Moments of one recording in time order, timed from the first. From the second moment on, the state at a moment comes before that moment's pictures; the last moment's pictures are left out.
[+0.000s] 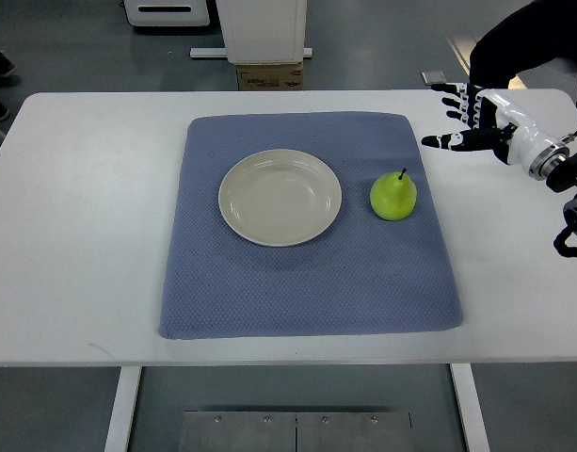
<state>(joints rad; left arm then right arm) -0.02 0.00 -0.11 -0.20 -0.10 0.12 -0.15 1.03 -0.48 0.12 0.78 -0.31 0.12 0.42</state>
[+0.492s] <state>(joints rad) -0.02 0.00 -0.11 -0.20 -0.10 0.12 -0.15 1.02 -0.45 -0.01 0.85 -0.41 0.01 0.48</state>
